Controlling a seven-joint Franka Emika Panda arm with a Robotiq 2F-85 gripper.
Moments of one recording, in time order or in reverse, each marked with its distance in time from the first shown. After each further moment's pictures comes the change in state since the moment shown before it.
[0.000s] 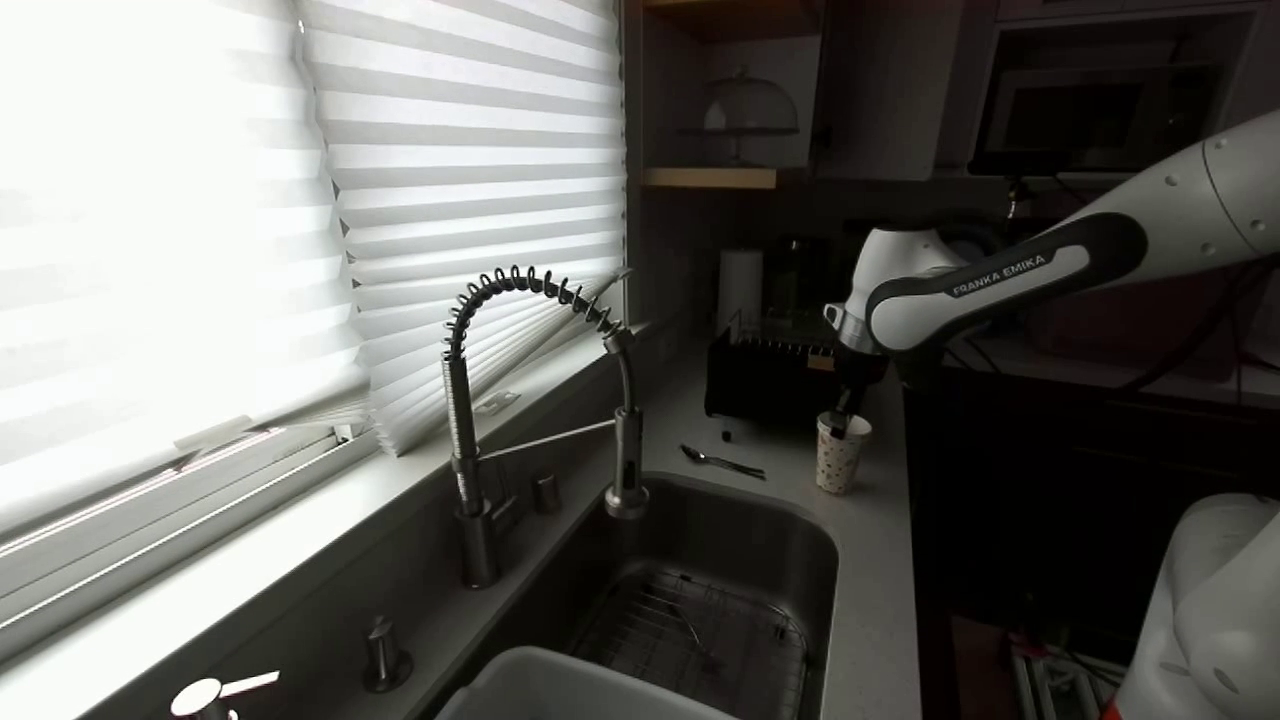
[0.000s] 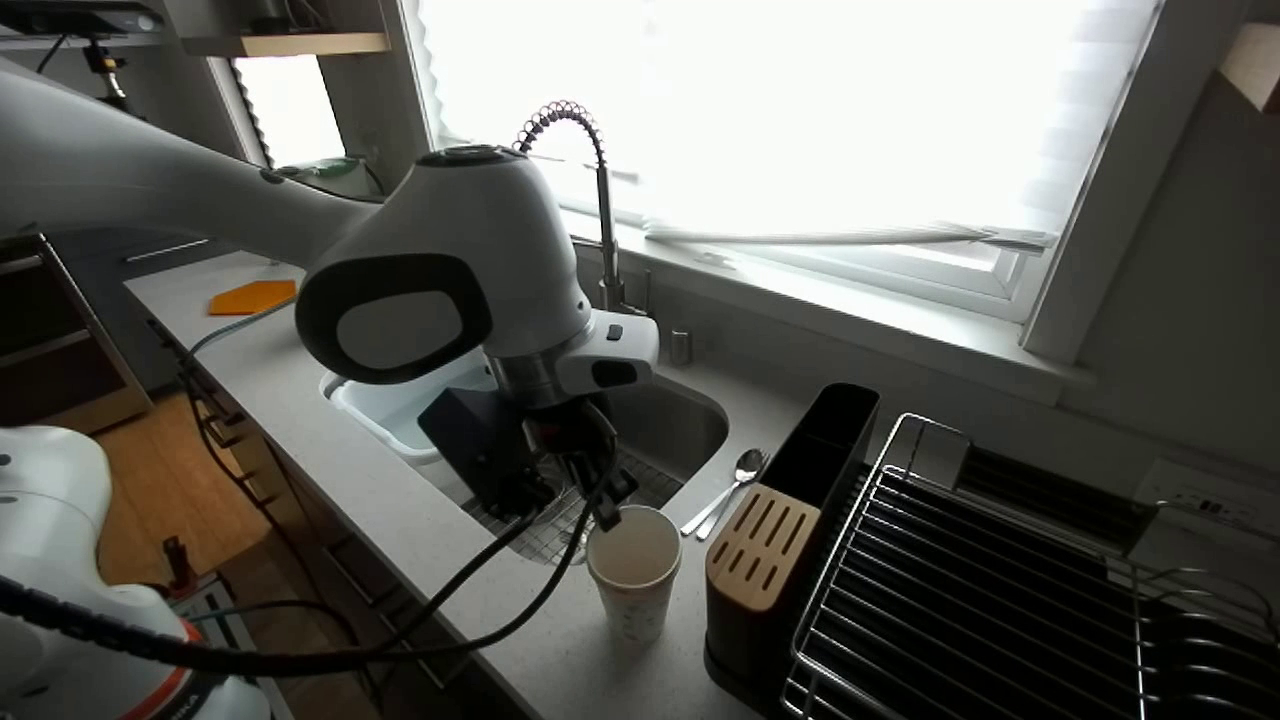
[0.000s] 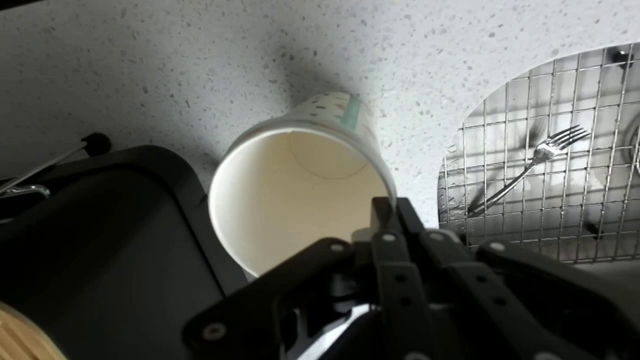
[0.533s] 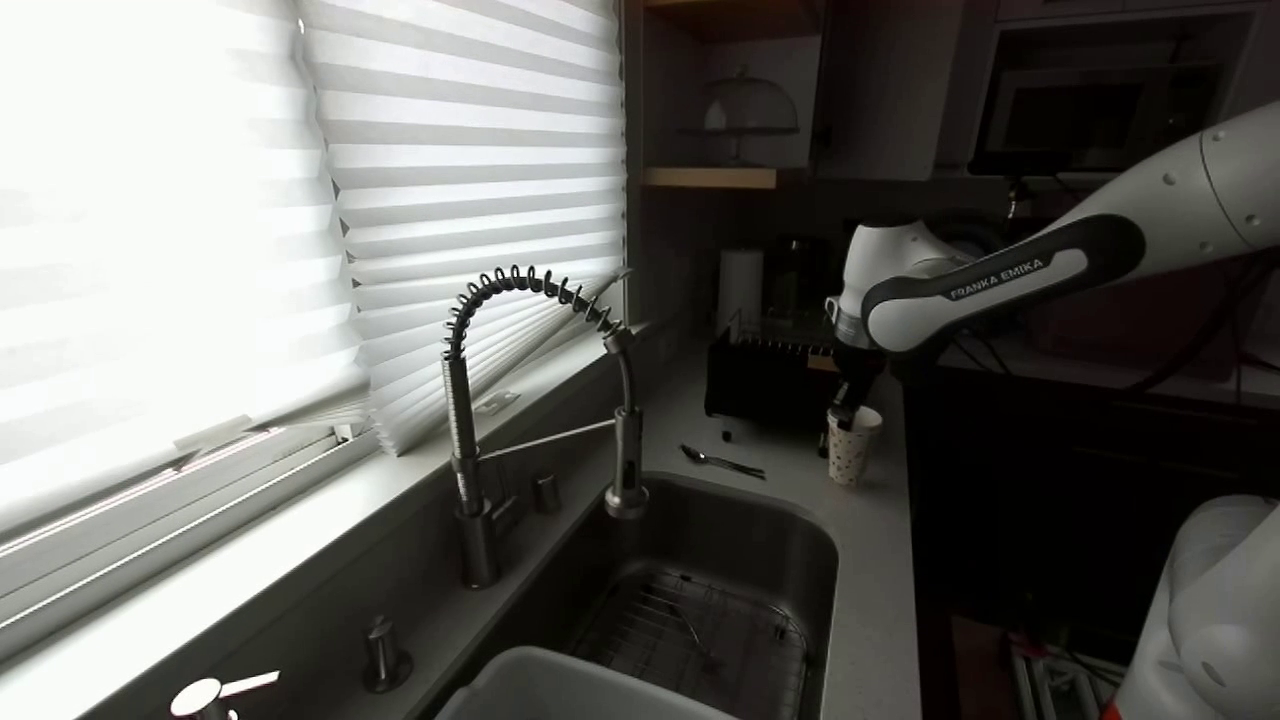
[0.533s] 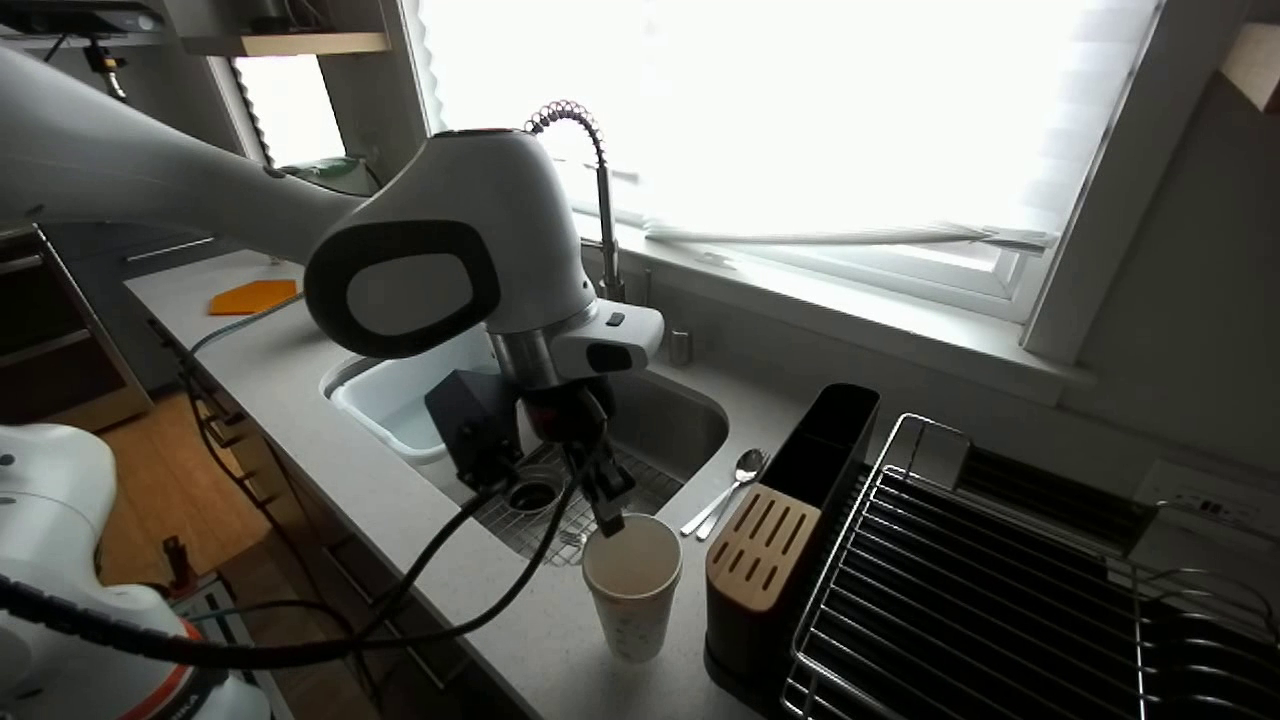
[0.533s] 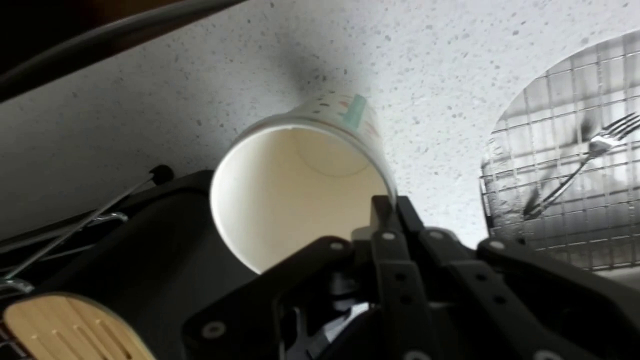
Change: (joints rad) arm -0.055 0.013 0.073 0.036 -0.118 -0.059 0.218
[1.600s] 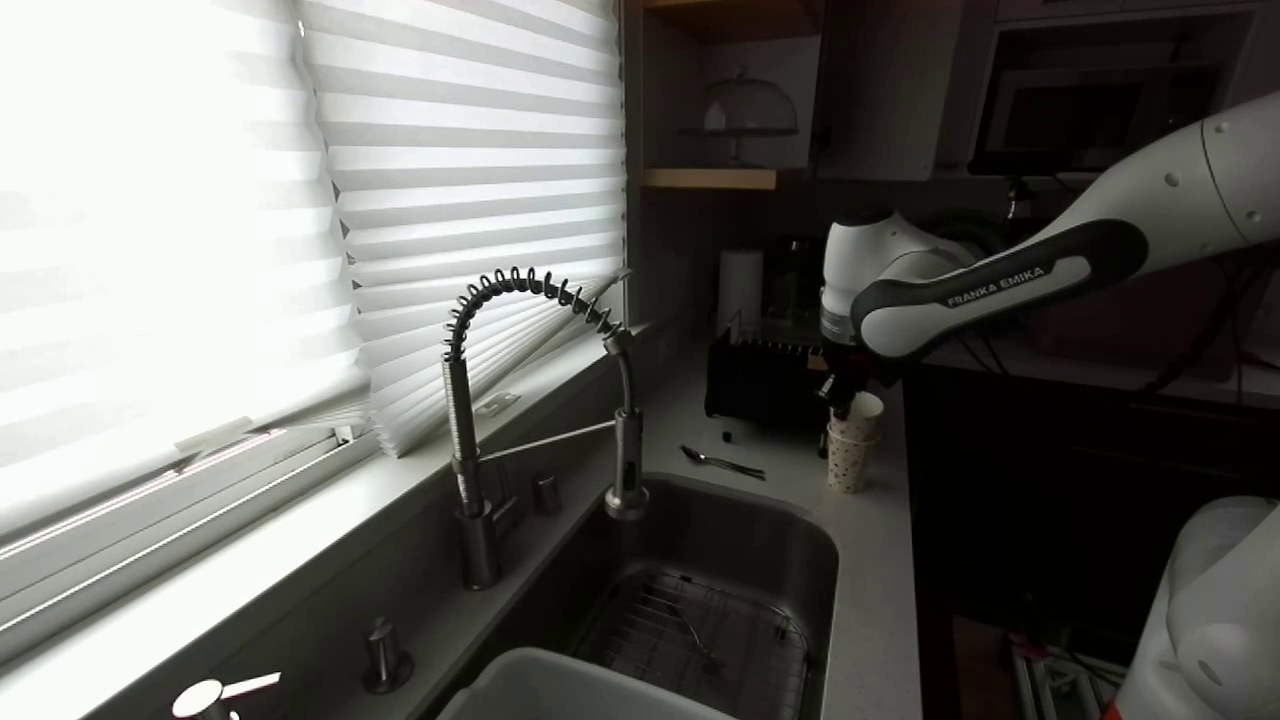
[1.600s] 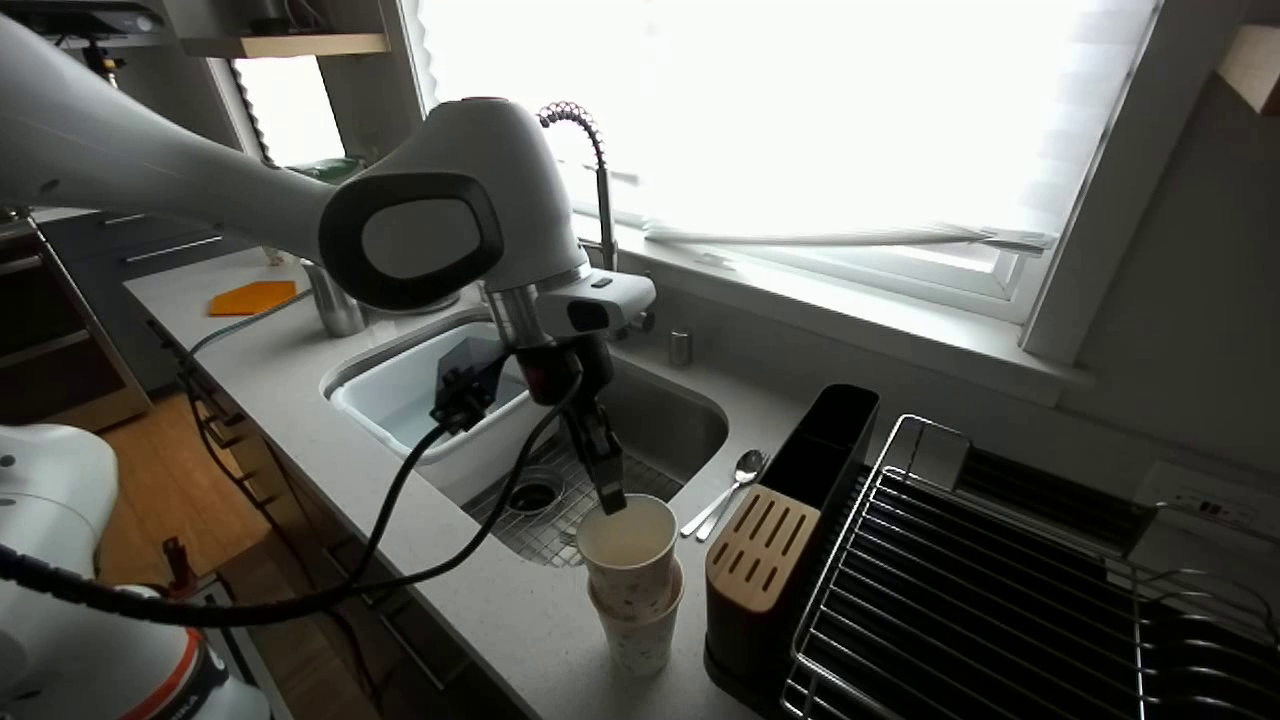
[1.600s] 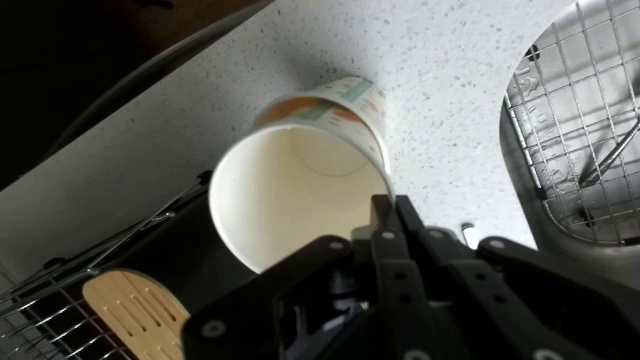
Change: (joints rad) arm -0.014 -0.003 0.089 0.036 -0.103 -0.063 0.285
